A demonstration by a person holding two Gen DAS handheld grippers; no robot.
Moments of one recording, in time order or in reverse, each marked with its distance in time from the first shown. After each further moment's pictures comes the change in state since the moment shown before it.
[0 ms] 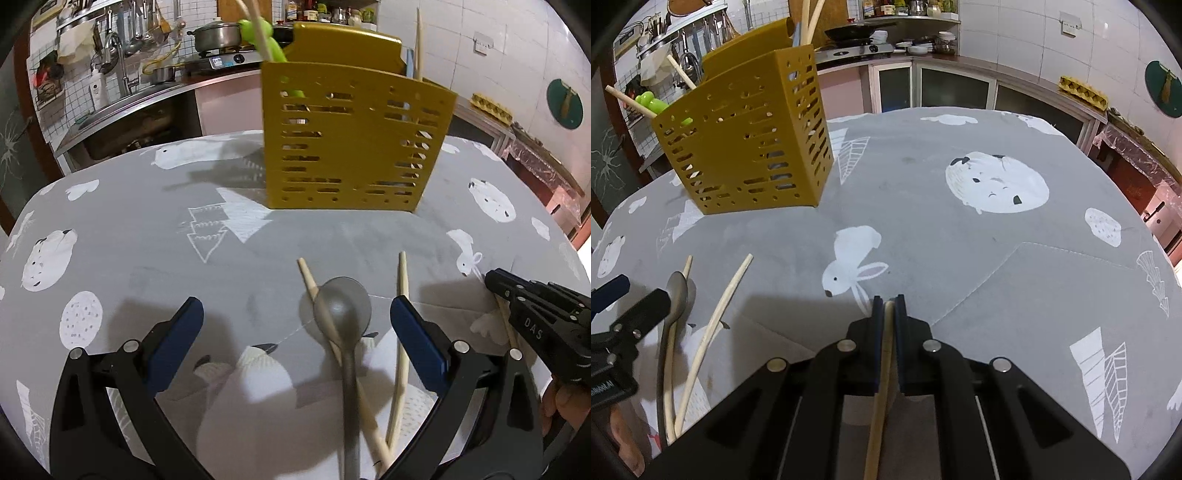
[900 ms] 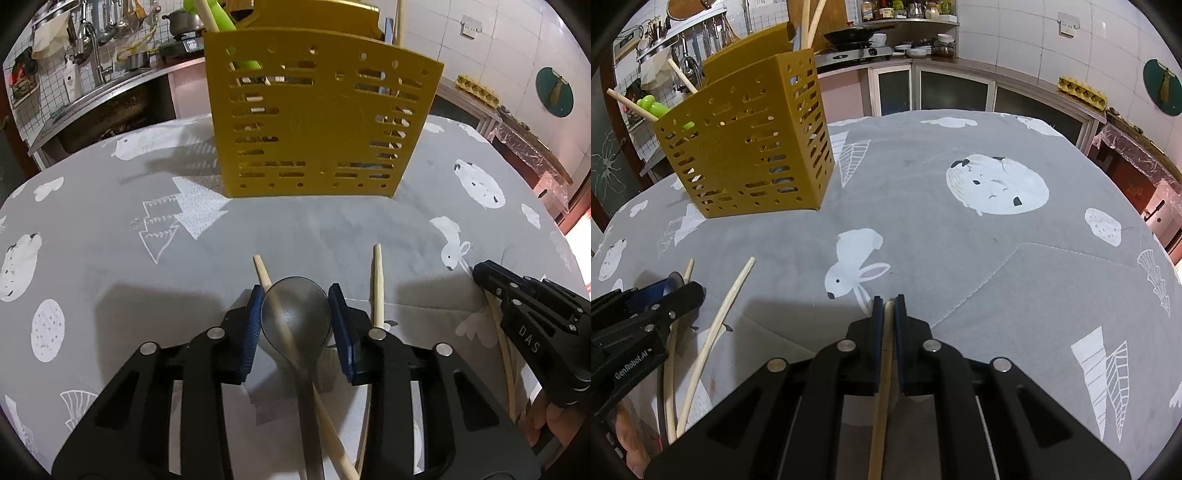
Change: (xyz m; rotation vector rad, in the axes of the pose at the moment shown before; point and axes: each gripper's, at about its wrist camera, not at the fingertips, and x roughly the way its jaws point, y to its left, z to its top) left arm 0.021 -0.017 0.009 0.024 0.075 -0.075; right arm -0.003 -0.001 -0.002 0.009 -0.018 0.008
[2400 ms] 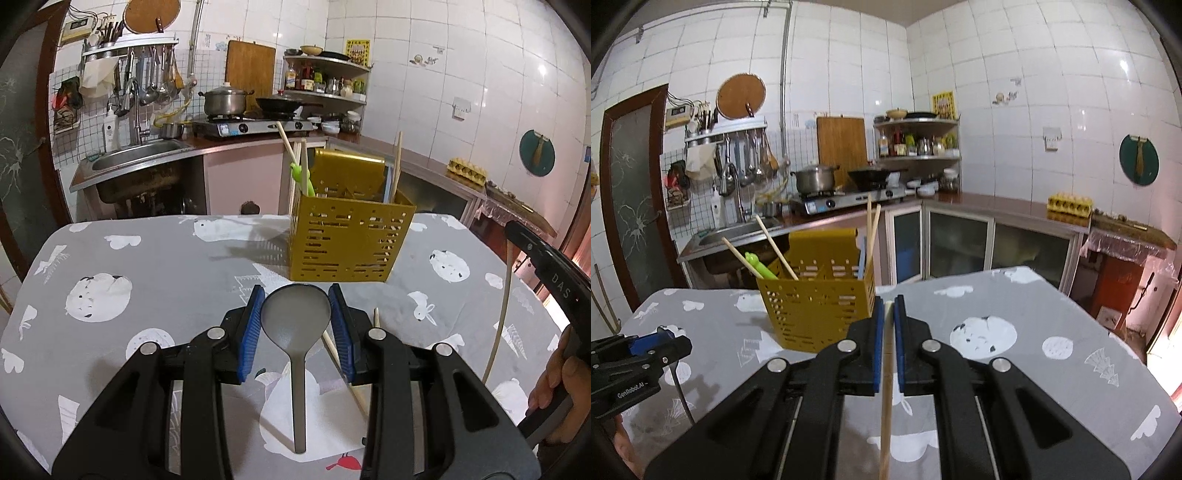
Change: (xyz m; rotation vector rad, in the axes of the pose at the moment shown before) left arm -0.141 0.058 -0.019 -0.053 -0.355 -0.007; right arm -0.152 0.024 0.014 -0.028 -0.571 0.039
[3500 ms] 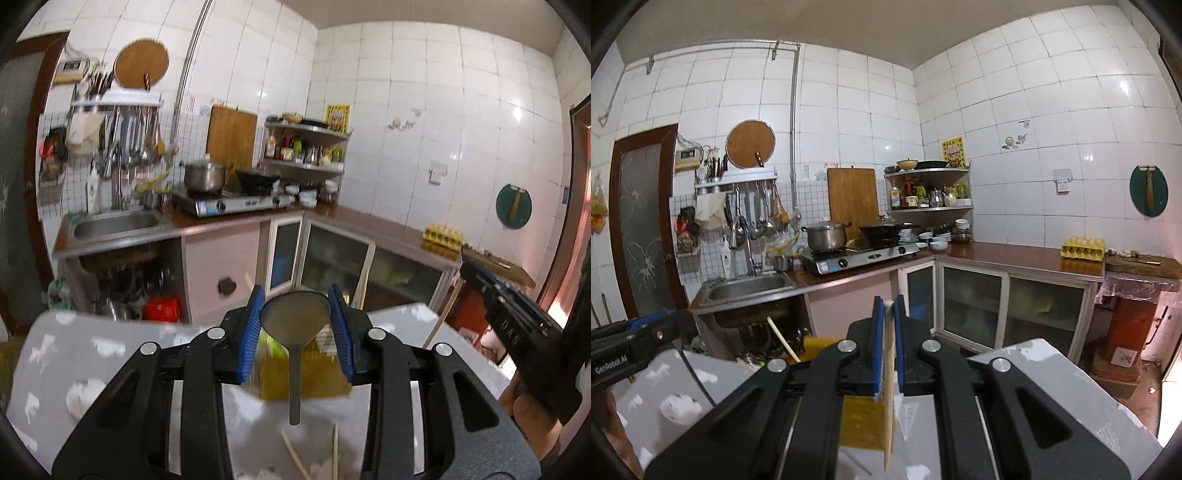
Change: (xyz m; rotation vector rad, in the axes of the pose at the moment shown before) left arm -0.032 -0.020 0.131 0.010 -0.258 -0.089; right arm 0.019 0.011 0.110 0.028 -0.169 0.063
